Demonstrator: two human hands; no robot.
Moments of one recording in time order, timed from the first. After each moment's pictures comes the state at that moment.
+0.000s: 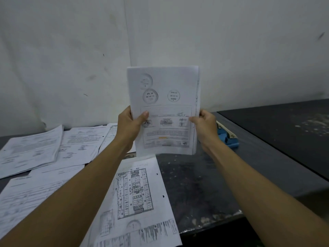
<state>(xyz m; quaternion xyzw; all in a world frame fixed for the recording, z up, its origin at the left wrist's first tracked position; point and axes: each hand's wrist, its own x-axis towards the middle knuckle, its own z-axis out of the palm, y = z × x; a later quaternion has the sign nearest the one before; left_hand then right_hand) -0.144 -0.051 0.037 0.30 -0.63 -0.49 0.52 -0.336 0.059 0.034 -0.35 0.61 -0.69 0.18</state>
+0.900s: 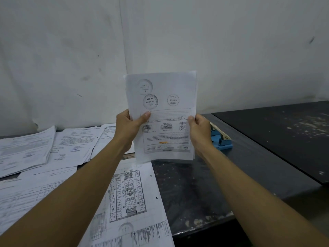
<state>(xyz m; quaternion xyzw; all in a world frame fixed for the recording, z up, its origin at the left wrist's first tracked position) -0.156 -0.048 0.037 0.29 -0.62 -0.53 0.51 -0.334 0.061 0.021 -0.36 0.63 -0.68 0.14</state>
